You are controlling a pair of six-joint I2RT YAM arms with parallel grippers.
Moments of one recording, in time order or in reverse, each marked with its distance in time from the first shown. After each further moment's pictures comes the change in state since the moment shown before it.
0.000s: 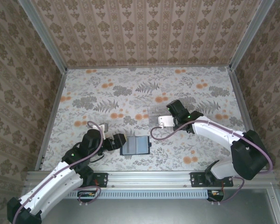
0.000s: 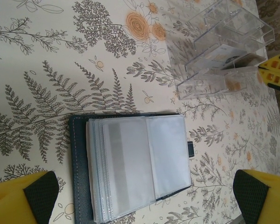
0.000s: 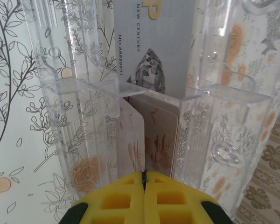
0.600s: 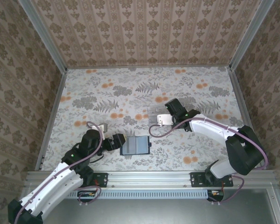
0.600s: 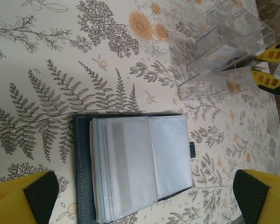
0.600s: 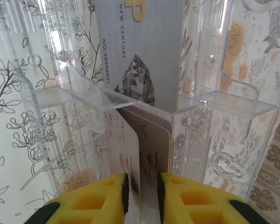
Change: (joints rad) left arm 0.026 -0.018 -0.016 0.000 0.019 0.000; right arm -0.004 0.051 0.022 0.032 0.004 0.026
